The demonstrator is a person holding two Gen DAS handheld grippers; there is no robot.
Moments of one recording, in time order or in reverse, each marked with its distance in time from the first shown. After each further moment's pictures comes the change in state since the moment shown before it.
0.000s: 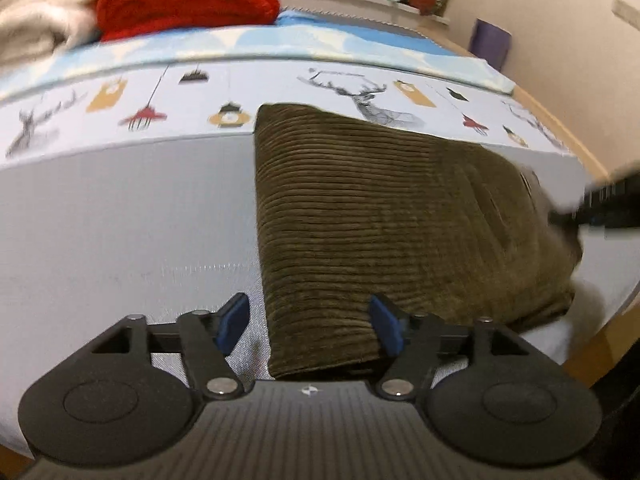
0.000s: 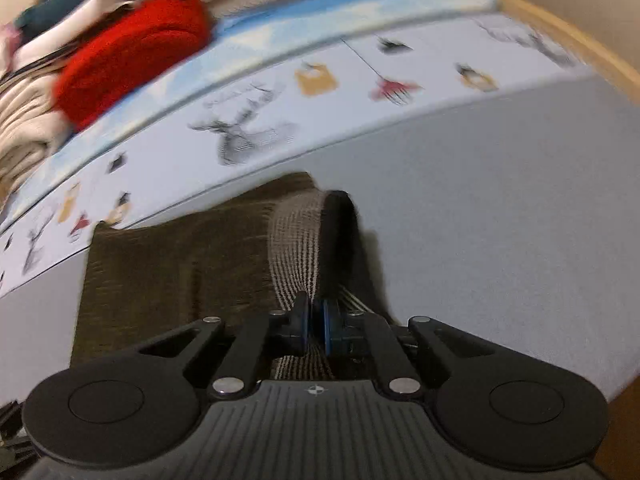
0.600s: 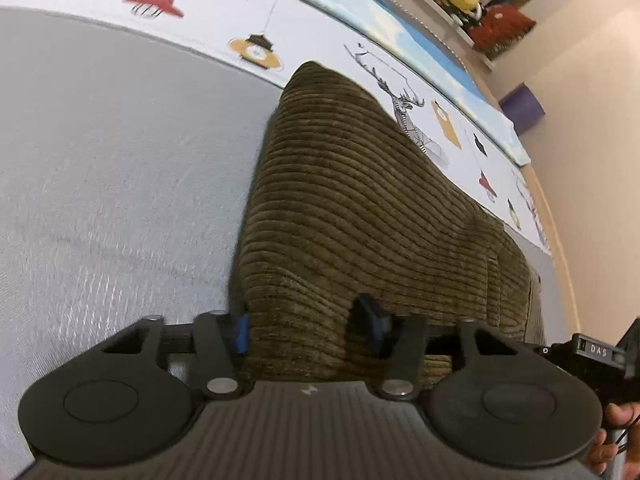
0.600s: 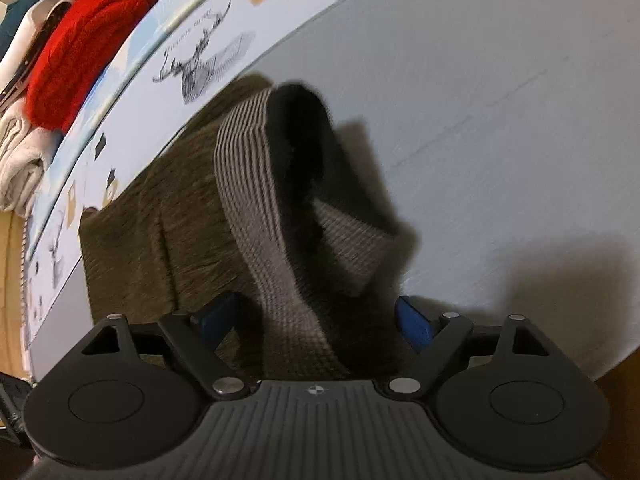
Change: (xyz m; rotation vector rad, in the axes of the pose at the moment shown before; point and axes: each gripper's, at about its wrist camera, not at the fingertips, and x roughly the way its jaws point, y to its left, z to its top) left arm 0.078 0.056 0.035 -0.373 0.111 -0.200; right arm 0.049 -0.023 -0.006 0.215 0.234 0.168
